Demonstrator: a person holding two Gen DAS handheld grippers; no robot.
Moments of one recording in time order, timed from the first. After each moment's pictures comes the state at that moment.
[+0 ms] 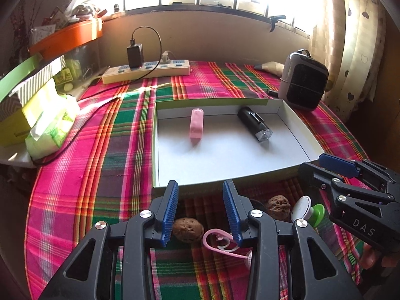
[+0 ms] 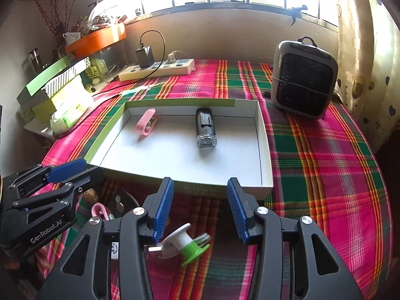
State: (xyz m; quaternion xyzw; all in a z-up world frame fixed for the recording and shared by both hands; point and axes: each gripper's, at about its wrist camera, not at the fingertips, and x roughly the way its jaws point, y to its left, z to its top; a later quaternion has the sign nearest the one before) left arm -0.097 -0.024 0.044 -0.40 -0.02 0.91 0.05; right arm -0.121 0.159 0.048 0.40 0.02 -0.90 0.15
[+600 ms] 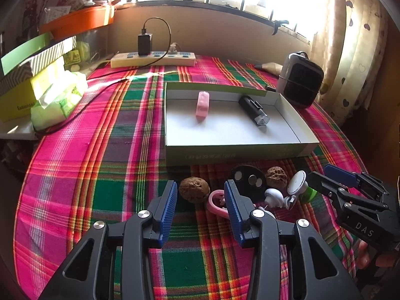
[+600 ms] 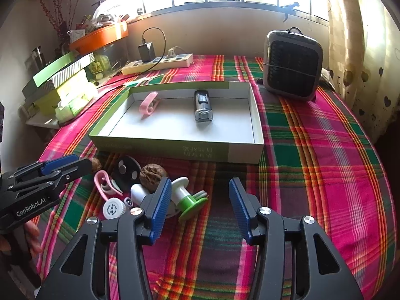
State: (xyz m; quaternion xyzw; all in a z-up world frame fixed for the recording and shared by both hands) left arm -0.064 -0.040 0.031 -0.41 -0.06 0.91 0.06; right arm -0.082 0.171 0.034 0.40 0.02 -0.90 0.15
